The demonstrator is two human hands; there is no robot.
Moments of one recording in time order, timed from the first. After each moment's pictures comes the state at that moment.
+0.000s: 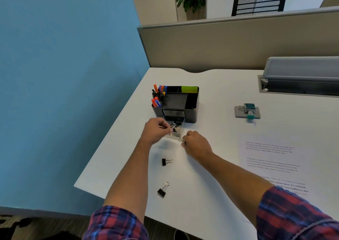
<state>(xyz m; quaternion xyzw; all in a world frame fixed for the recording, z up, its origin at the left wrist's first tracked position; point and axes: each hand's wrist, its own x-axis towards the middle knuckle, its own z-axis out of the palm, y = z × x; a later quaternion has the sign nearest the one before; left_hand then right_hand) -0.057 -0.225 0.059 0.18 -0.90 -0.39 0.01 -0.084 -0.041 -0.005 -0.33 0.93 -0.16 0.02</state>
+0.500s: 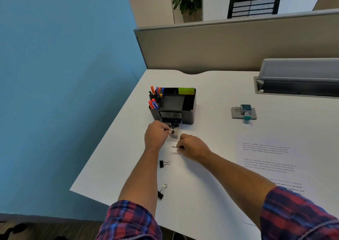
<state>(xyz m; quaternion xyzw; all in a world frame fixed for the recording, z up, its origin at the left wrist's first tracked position) -0.065 -0.204 0.036 0.21 -0.93 -0.28 0.09 -0.089 -0.039 -0.001 -0.40 0.89 -0.21 0.08</state>
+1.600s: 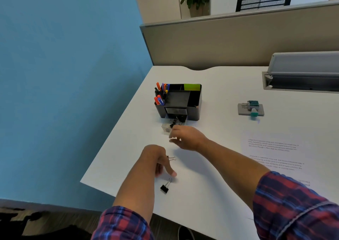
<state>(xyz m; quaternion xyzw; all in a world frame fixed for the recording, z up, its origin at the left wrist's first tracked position) -0.013 -0.202 0.066 0.21 -0.82 -0.11 -0.52 -0.095 -0.063 0.032 -0.50 0.84 -0.23 0.07</state>
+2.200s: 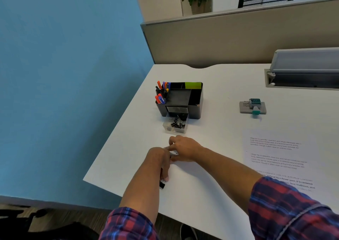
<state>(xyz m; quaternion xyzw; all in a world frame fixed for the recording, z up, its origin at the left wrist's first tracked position) 0.002 -0.173 0.085 0.15 -0.86 -0.04 -0.50 -0.068 -0.072 0.003 -0.53 0.82 -0.12 0.15</state>
